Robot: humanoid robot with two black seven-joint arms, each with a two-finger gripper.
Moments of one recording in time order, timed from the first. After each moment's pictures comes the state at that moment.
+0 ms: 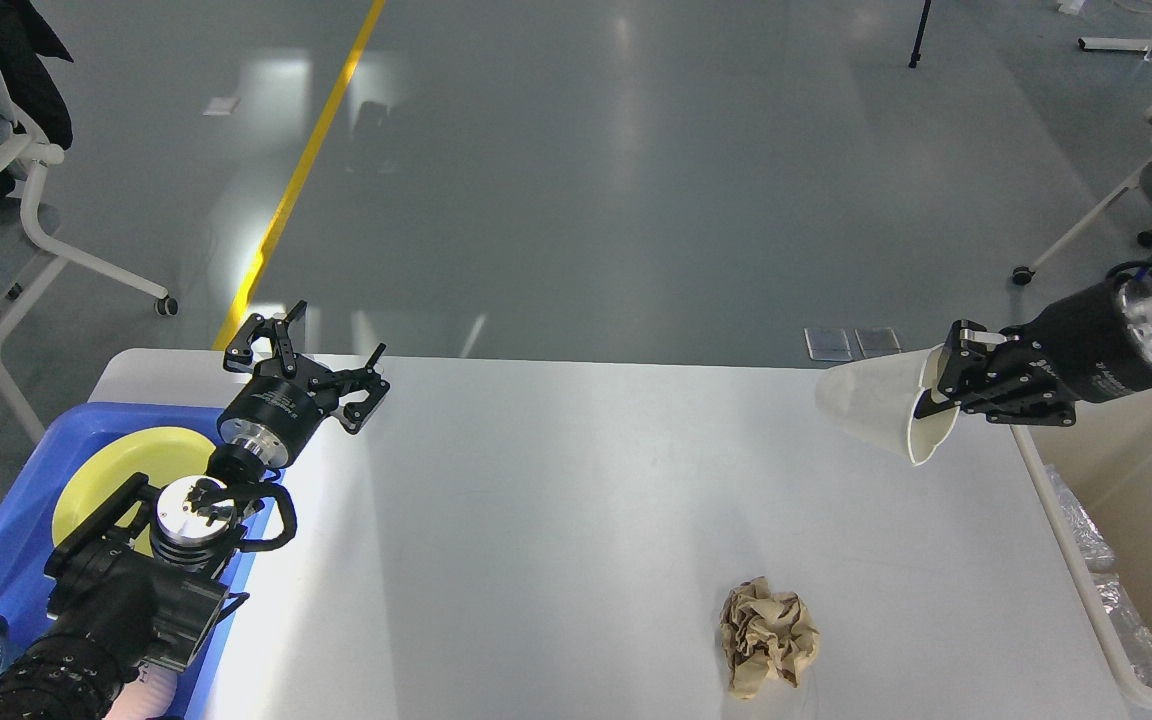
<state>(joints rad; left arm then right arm) -0.57 0.10 -1.24 -0.54 -0.10 -0.45 0.09 1.48 -0.95 -0.24 1.27 -0.43 0.84 -0.31</state>
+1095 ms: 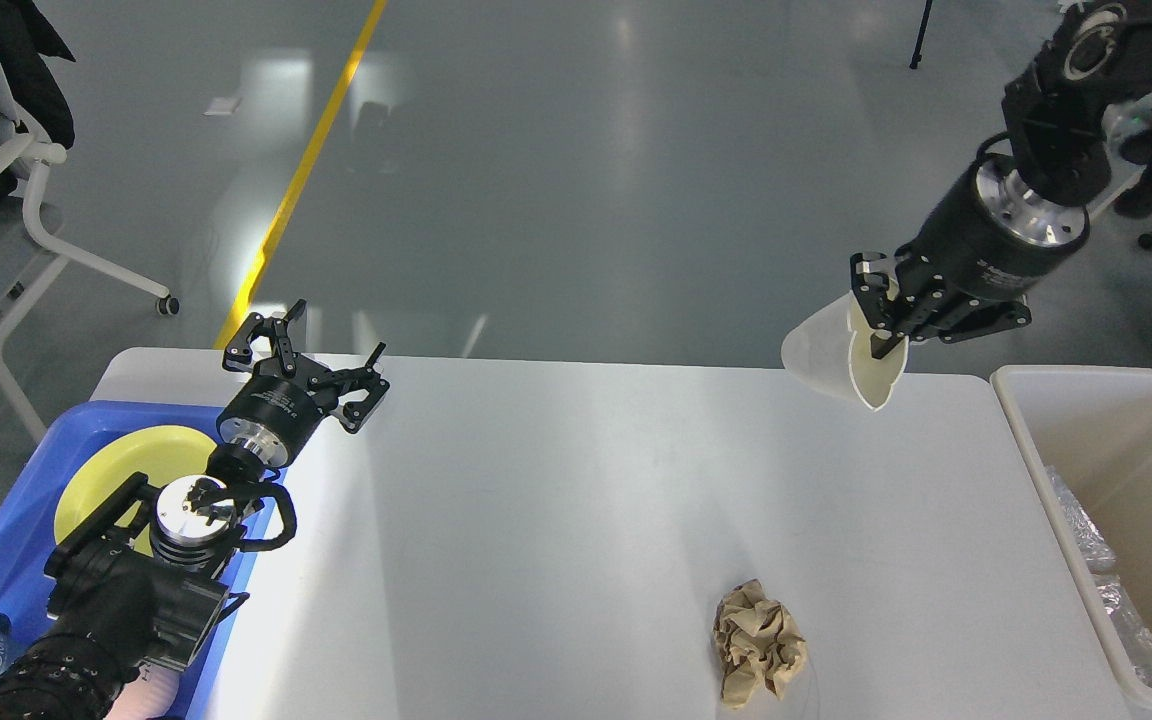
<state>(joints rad) -0.57 0.10 -1.24 -0.54 -0.10 -0.45 0.09 1.99 -0.52 -1.12 1.12 0.01 0.74 -0.29</state>
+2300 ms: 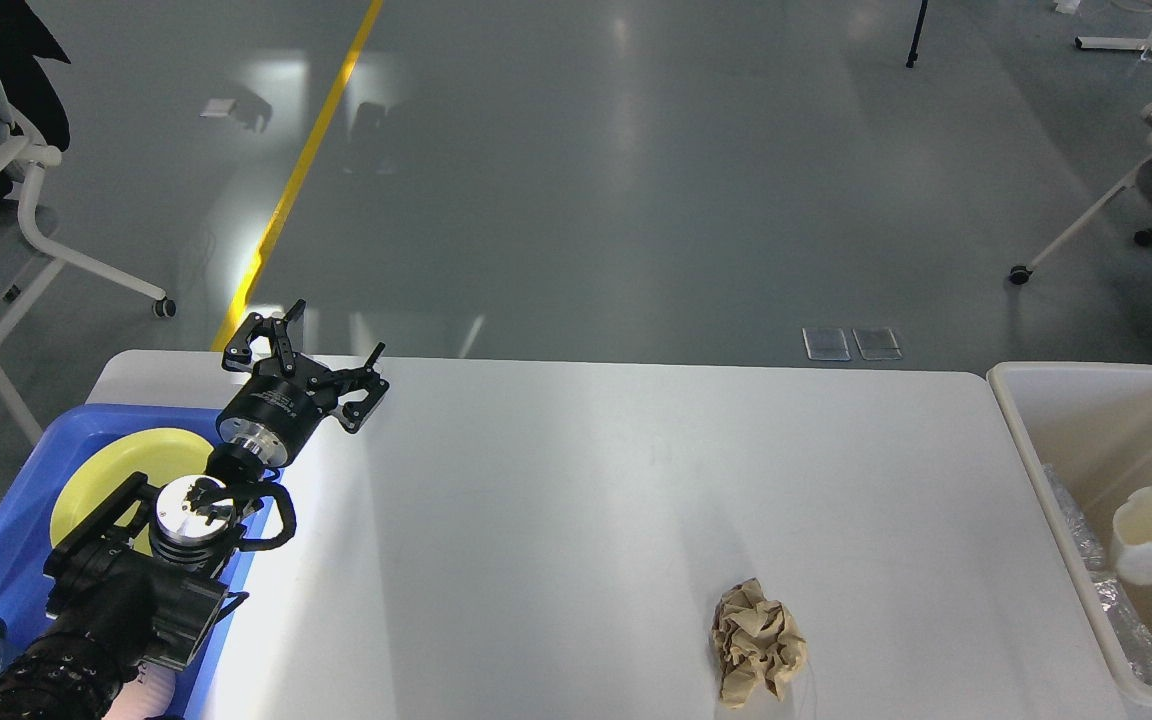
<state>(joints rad) -0.57 0.10 -1.24 -0.54 -0.10 -0.45 0.09 0.74 -0.41 -0.65 0.03 -0.01 0.05 -0.27</state>
